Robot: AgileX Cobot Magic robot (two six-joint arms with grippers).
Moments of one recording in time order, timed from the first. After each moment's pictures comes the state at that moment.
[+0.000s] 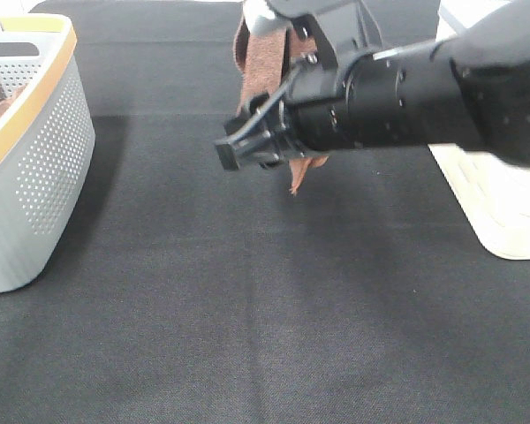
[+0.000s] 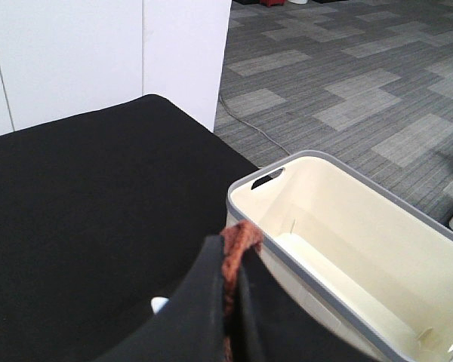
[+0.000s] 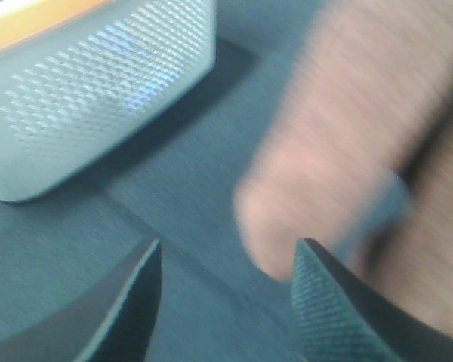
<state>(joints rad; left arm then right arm) -0.61 1.85 -2.22 -0.17 0.70 0.02 0.76 1.52 -0.87 1.17 -0.12 -1.20</state>
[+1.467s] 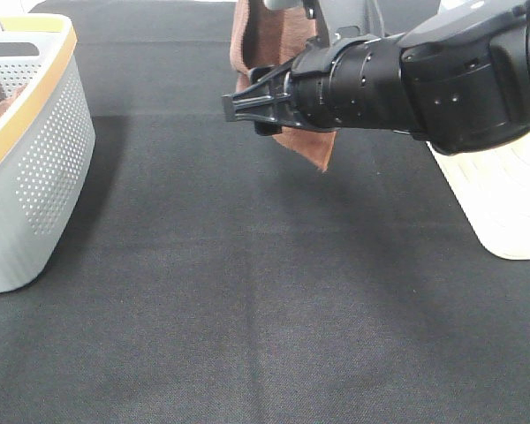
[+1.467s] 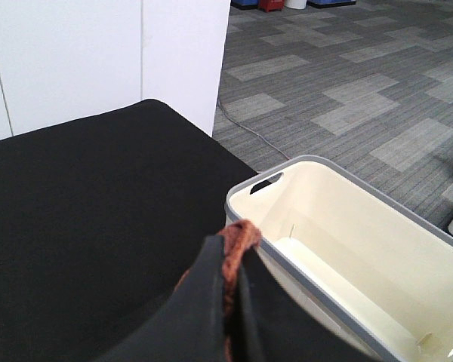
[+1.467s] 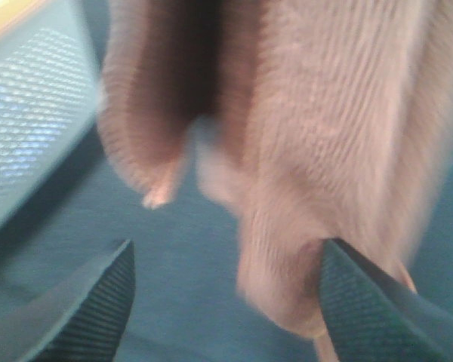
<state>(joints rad) -0.61 1.85 -2.22 -0.18 0.69 0.03 0.76 1.62 -0.95 1.40 -0.38 -1.24</state>
